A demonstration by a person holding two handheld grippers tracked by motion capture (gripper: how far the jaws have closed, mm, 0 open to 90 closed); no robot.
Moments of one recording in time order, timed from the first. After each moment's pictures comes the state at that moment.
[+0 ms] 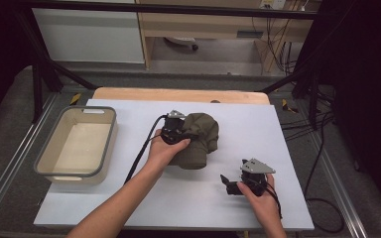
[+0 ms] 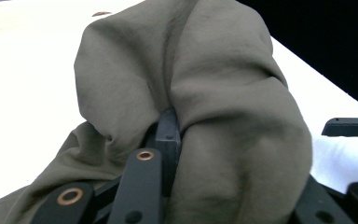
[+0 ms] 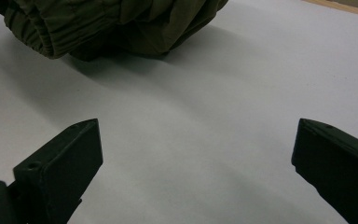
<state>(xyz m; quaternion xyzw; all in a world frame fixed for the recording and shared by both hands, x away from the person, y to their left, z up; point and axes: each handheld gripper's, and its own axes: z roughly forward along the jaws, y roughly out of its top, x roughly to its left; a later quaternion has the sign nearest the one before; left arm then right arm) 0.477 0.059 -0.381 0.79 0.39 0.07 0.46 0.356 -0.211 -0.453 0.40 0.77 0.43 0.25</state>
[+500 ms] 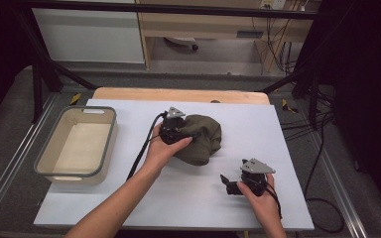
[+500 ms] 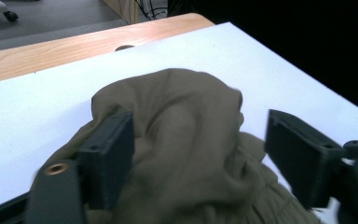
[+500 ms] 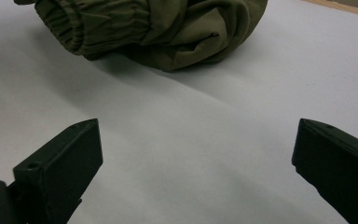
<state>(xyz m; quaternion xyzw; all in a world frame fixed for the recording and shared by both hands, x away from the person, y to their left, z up) 0.472 0.061 -0.370 0.77 0.39 0.13 0.49 0.356 -0.211 -0.453 0.40 0.77 0.43 0.25</state>
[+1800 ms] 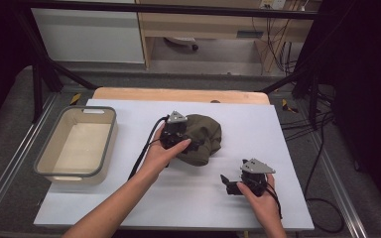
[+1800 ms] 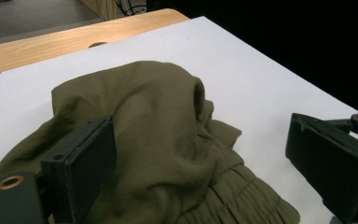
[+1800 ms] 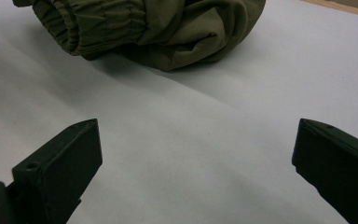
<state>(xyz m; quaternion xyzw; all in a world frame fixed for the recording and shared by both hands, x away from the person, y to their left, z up) 0.455 0.058 -0.371 0.79 0.35 0.11 0.49 0.355 -0.211 -0.453 0.40 0.77 0.42 0.25</state>
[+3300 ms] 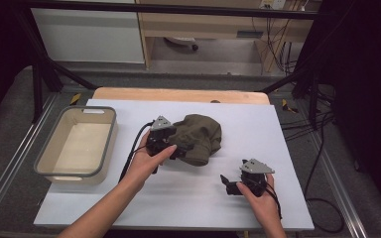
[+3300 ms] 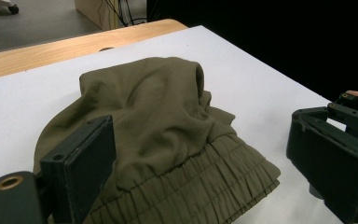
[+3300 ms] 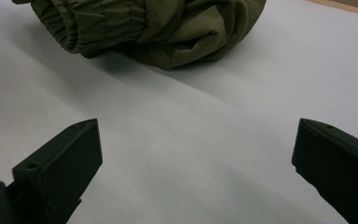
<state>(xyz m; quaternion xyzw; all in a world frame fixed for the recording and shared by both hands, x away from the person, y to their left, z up) 0.433 0.095 -0.367 0.77 0.35 0.11 0.52 0.356 -0.211 -0.454 0.40 0.77 0.42 0.25</state>
